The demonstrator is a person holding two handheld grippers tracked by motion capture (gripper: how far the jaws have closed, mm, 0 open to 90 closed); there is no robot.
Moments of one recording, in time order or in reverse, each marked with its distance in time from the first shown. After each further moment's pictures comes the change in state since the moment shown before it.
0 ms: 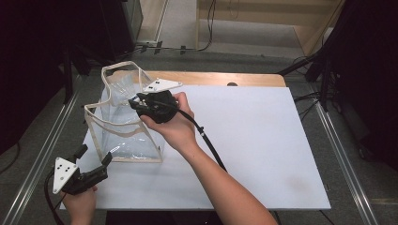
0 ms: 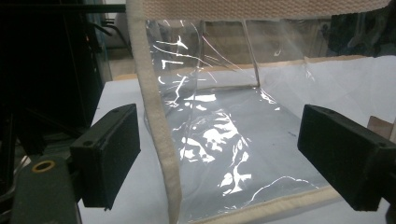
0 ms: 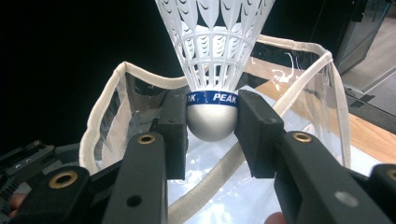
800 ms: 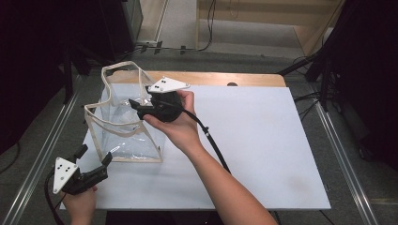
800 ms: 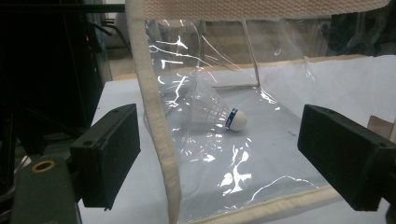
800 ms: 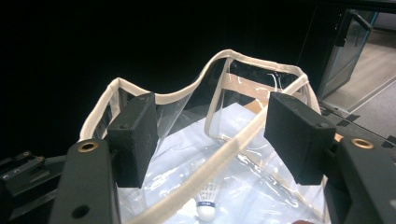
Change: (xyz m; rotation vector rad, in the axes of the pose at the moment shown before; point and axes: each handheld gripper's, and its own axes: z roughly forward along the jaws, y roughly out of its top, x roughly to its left) left arm 0.000 0.000 0.000 0.000 0.001 0.002; right arm -0.006 -0.001 -0.011 -0.082 -0.026 -0.033
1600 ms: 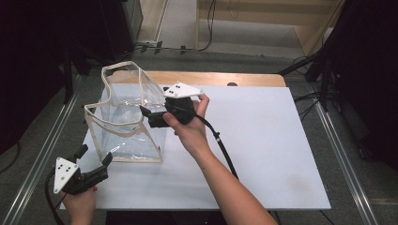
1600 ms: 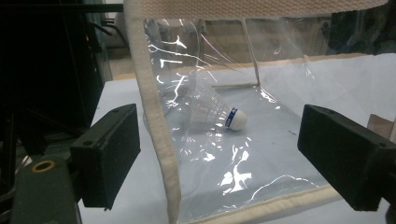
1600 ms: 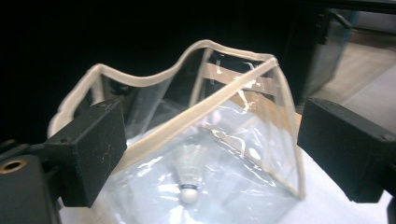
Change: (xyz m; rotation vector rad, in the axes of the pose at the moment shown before) left arm -0.001 0.000 0.000 0.004 0.001 0.002; right arm -0.013 -0.018 -0.021 -0.017 -0.032 0.015
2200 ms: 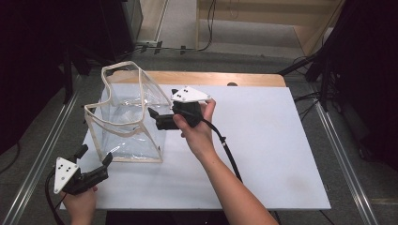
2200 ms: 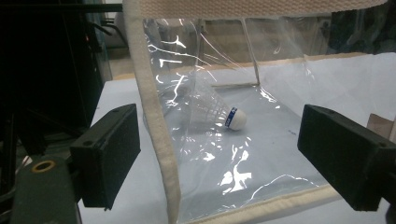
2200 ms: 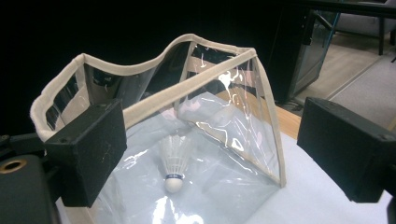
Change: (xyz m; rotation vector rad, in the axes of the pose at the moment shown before) left arm 0.000 0.000 0.000 0.002 0.000 0.002; right arm -0.007 -0.012 -0.013 -0.001 -0.056 -0.010
